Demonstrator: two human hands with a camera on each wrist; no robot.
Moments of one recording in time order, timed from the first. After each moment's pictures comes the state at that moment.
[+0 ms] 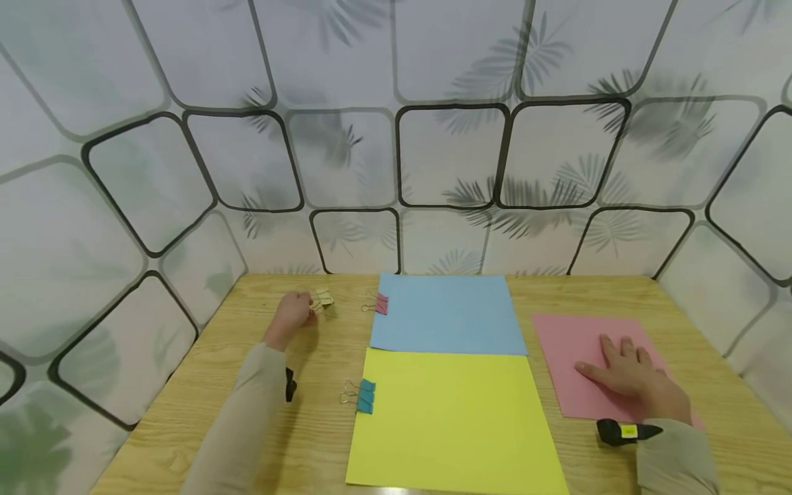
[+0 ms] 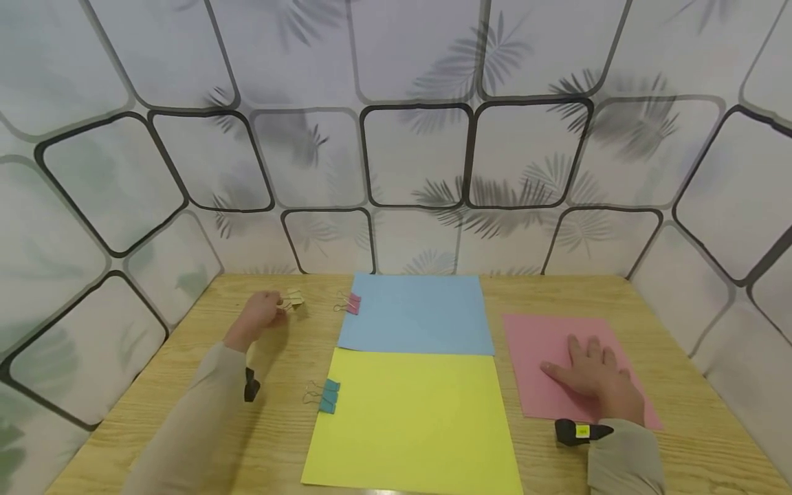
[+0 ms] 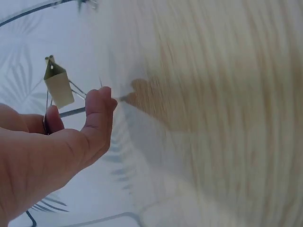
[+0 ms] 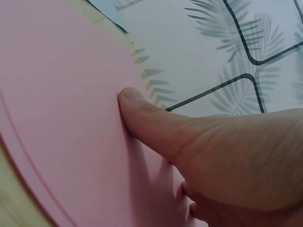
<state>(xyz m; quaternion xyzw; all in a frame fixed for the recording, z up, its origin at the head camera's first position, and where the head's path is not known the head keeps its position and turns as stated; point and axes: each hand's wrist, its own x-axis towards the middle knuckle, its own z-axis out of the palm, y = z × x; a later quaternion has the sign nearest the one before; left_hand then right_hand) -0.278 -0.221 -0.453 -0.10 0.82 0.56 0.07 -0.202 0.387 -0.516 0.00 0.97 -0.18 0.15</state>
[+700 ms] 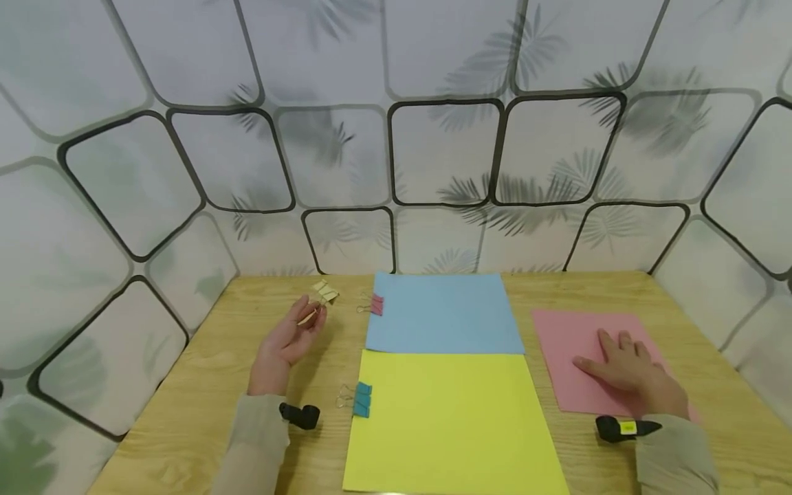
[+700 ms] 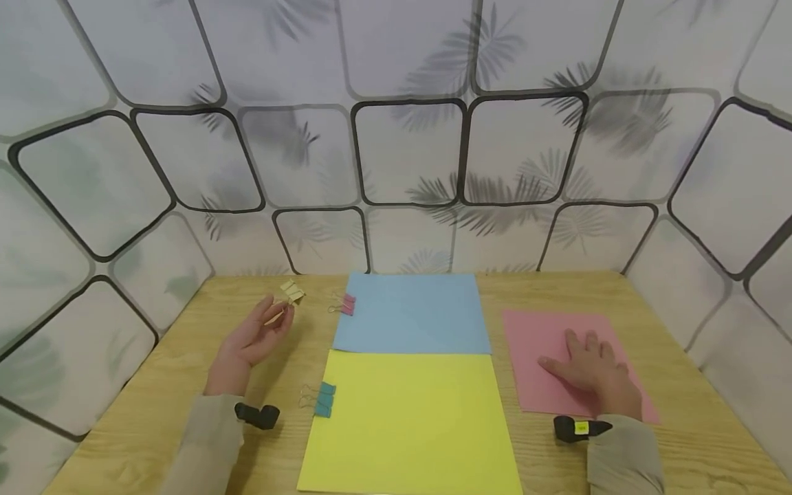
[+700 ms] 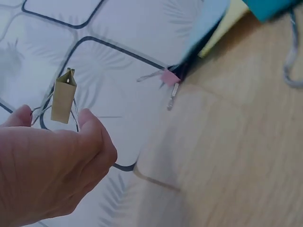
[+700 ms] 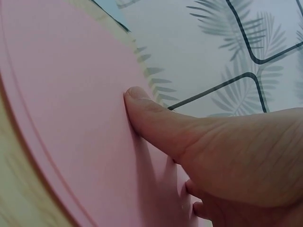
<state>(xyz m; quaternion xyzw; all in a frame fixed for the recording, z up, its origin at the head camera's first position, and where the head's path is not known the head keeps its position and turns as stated) -0.241 -0.205 -0.453 -0.16 0.31 0.93 0.14 -0.190 0.371 -0.491 0.00 0.98 -0.18 0.13</state>
